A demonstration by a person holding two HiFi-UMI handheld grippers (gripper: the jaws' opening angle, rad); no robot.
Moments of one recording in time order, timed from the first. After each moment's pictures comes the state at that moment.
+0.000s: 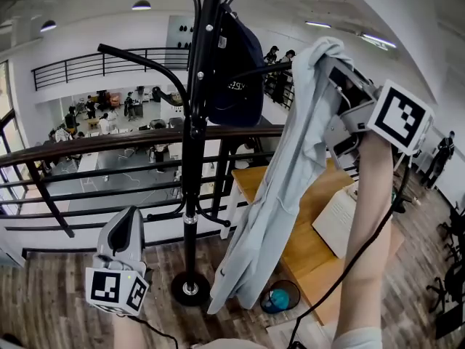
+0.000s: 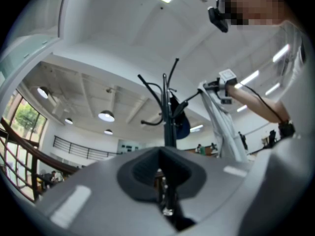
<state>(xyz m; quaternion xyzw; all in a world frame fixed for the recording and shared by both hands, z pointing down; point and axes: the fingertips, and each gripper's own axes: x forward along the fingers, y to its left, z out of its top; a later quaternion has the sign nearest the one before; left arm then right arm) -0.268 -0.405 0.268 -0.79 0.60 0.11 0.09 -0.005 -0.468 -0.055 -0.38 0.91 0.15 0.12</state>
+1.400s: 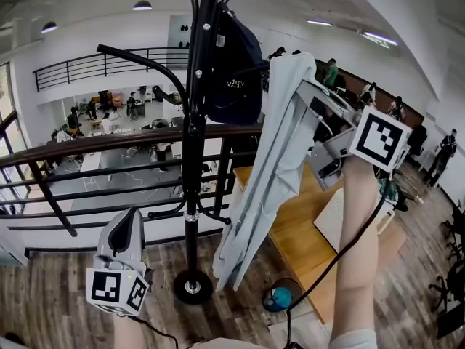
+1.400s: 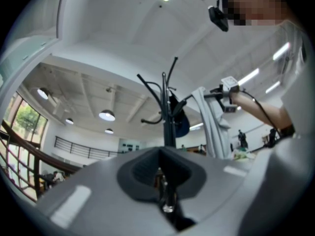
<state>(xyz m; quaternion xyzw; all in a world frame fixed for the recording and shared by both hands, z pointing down) -0.266 -0.400 0.271 -0.78 0.60 0.10 0.09 -0.011 -0.481 0.010 -0.33 0.94 0.06 0.11</state>
